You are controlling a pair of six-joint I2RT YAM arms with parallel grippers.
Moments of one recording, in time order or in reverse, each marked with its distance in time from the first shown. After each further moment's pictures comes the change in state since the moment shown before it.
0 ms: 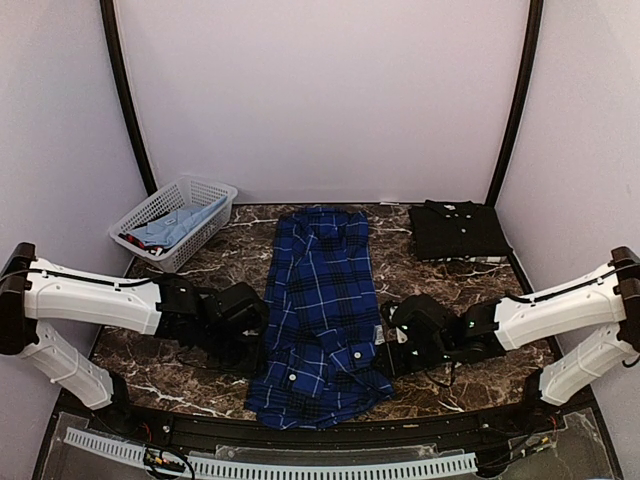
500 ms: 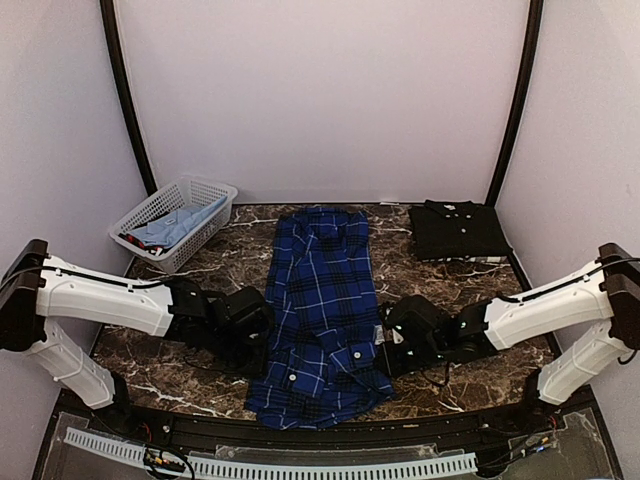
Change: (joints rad) left arm 0.000 0.062 0.000 0.053 0.015 0.009; right arm -0.019 0.068 0.002 0.048 -0.003 -0.010
